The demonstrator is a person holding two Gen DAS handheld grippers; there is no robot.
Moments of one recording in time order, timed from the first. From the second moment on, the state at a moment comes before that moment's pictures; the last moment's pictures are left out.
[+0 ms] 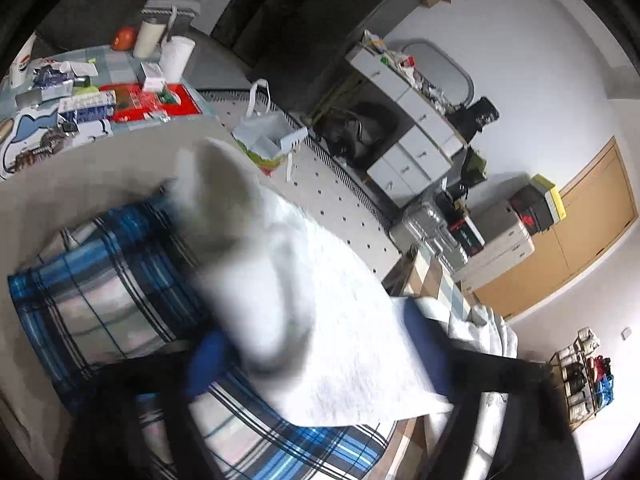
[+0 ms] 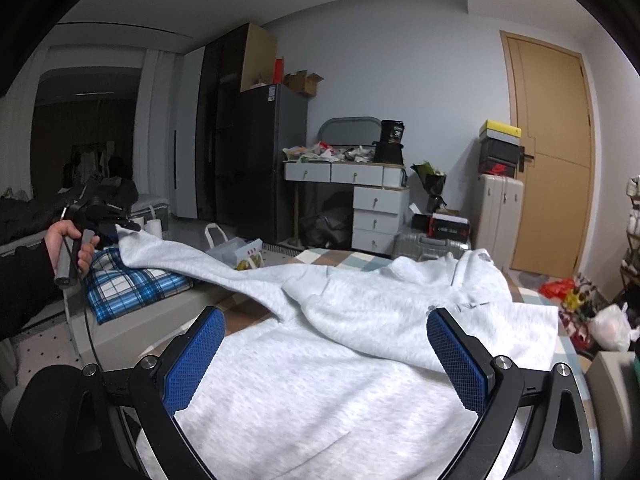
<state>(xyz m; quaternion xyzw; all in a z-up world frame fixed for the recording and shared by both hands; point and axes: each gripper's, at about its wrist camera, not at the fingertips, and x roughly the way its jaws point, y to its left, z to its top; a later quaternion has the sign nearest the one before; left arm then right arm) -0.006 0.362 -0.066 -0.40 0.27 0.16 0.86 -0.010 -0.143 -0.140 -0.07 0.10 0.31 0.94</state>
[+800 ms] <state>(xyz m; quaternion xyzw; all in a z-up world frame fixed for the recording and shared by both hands) 0.014 0.341 0.001 -0.24 0.29 0.21 0.90 -0.021 -0.131 -0.145 -0.12 0.08 0.31 0.94</state>
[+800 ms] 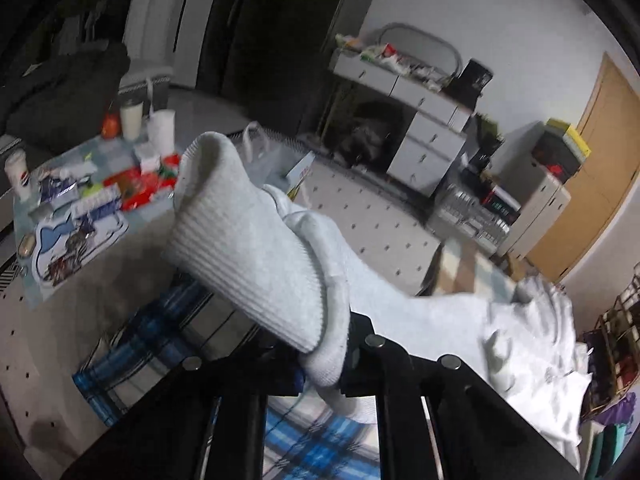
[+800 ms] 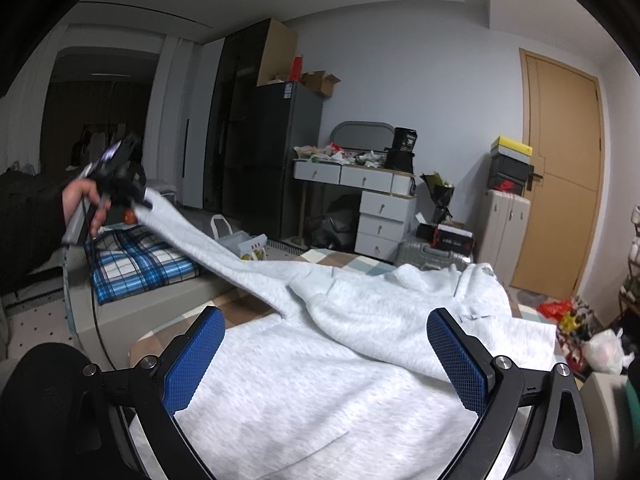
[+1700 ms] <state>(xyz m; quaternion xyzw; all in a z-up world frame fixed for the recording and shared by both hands) 0.203 -0.120 0.005 -0.07 0.36 -0.24 0.90 0.041 -0.285 -0.128 0.12 0.13 0.00 0.98</state>
